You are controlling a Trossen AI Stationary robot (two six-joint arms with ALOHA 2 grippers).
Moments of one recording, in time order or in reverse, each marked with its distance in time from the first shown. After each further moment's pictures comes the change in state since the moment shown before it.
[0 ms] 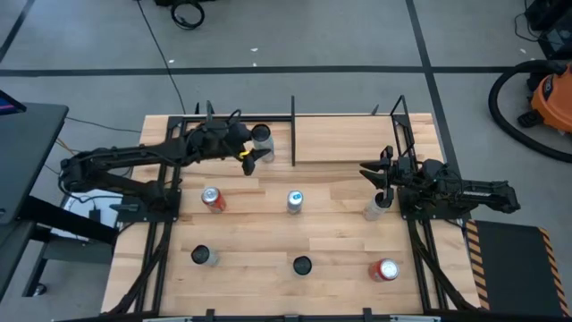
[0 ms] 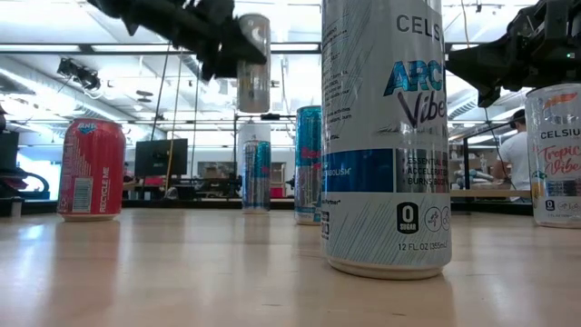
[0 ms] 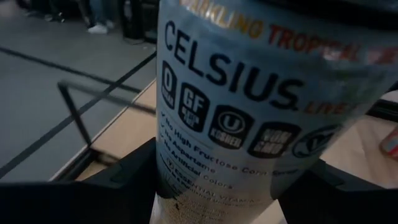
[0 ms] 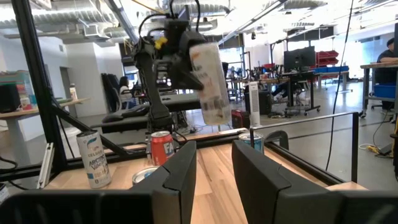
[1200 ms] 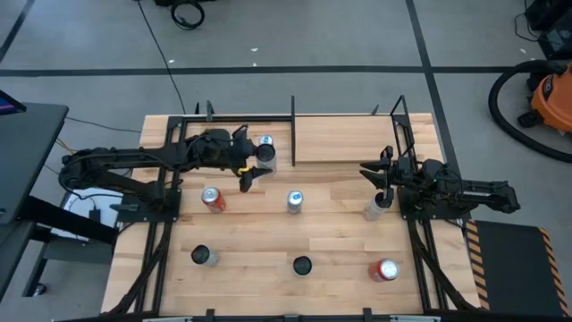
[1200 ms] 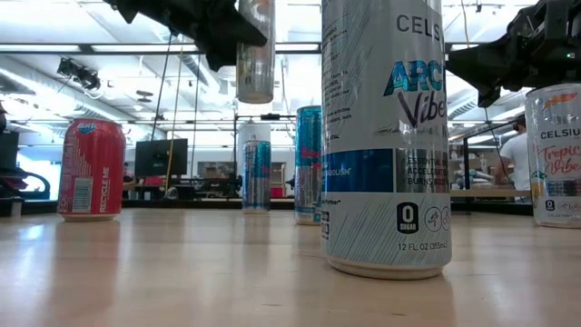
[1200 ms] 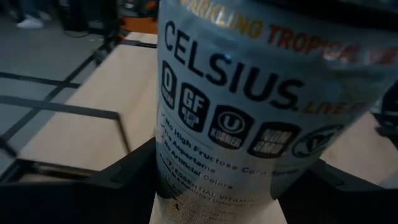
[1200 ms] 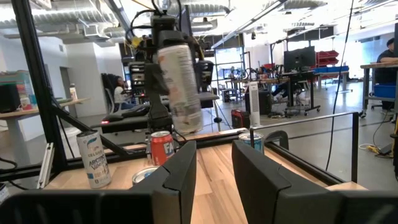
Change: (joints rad) left arm -0.124 0.001 0.024 -0.077 0.097 0.040; right arm 0.000 0.000 0.000 0.000 0.000 0.000
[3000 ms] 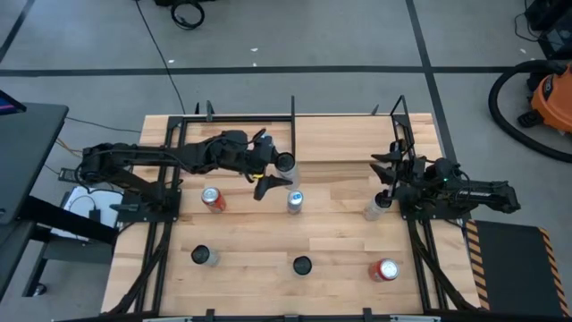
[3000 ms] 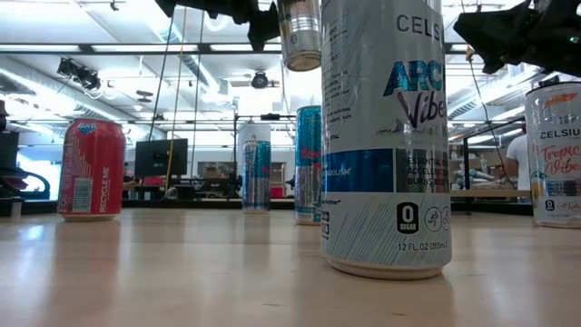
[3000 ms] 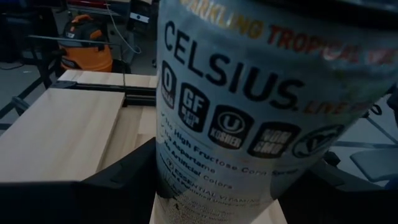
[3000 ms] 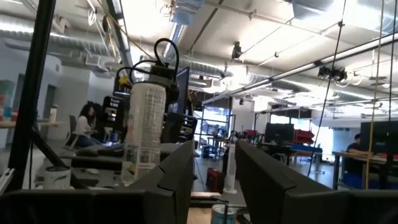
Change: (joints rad) left arm -0.061 0.198 0.166 0.157 0.152 -0.026; right arm 0.000 0.002 0.000 0.246 -0.005 -0.263
